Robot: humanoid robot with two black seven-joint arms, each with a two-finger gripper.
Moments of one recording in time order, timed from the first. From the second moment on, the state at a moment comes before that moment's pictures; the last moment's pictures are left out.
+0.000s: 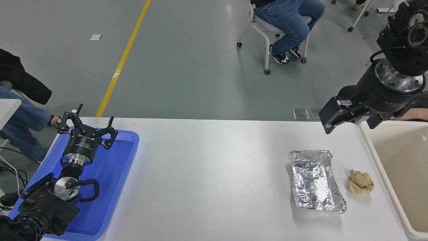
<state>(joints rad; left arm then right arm) -0.63 0.20 -0.89 -0.20 -0.21 -0.79 -0.32 2.44 -0.37 -1.32 1.55 -0.21 0.79 -0.12</state>
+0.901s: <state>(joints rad) -0.63 0.19 -0.89 -0.20 -0.21 -0.79 -0.32 2.36 -0.38 -1.31 1.53 -0.23 0.76 -0.12</state>
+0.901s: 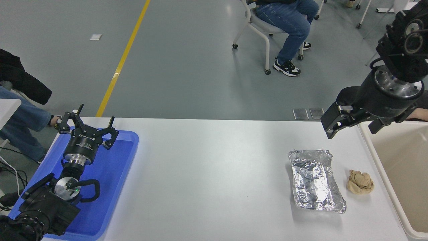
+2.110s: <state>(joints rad) -0.63 0.19 -0.89 -0.20 -0.21 -0.79 -0.32 1.39 -0.61 -0.76 1.03 -0.70 0.53 -0.11</state>
